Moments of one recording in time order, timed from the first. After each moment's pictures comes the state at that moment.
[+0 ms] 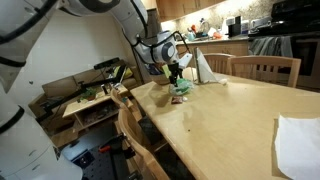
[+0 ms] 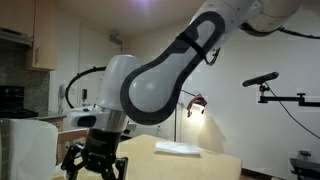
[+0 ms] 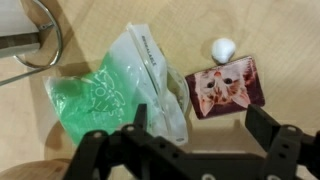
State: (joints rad) arm 0.21 0.87 0.24 -1.62 -0.23 2.72 -1.54
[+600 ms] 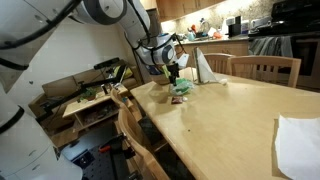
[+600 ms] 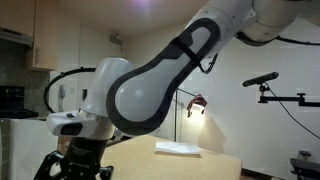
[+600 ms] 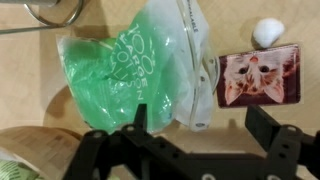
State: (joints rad) arm 0.20 0.96 0.31 -1.51 -0.27 2.73 -1.67
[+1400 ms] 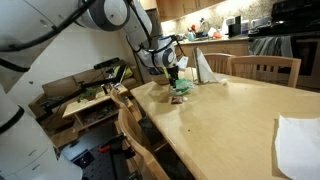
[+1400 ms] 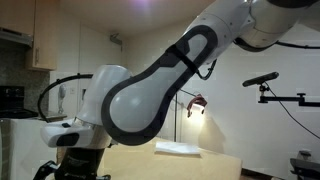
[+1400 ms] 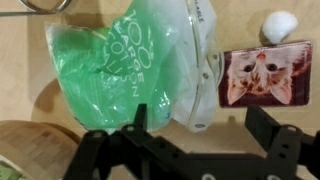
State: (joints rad) arm 0.20 1.01 0.33 -1.47 -0.27 2.72 -1.72
